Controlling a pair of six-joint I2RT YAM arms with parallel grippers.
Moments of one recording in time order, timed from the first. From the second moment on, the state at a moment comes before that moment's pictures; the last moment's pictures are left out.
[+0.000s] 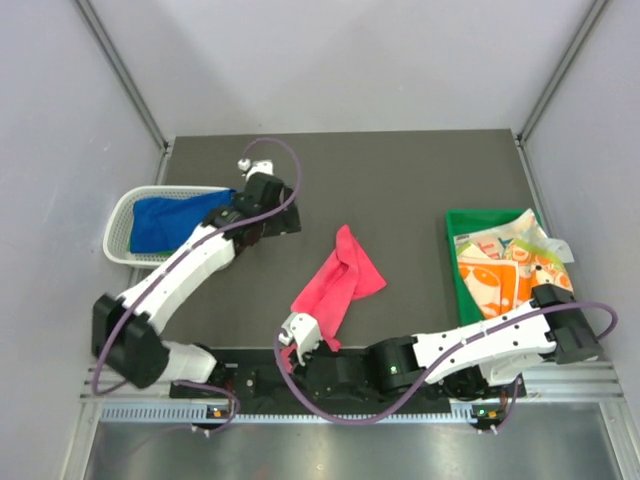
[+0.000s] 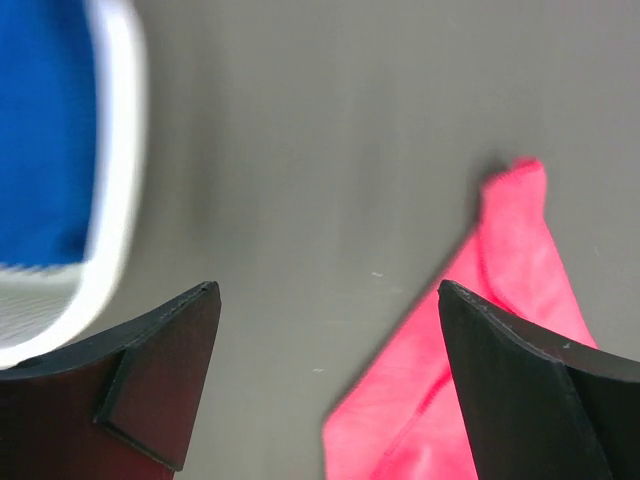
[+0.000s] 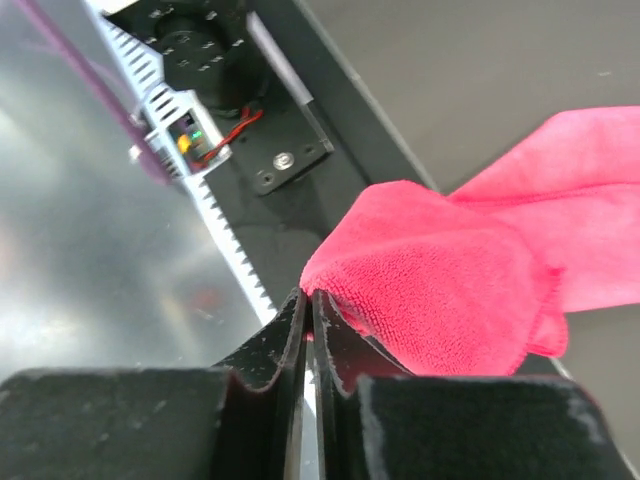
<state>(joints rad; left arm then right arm) -0.53 1.28 1.14 -0.61 -0.37 -0.53 1.75 1.43 1.06 -0.28 0.49 0.59</state>
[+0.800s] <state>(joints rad) -0.55 1.98 1.43 -0.44 0.07 -0.53 1.00 1.01 0.68 -0.45 0.64 0.91</state>
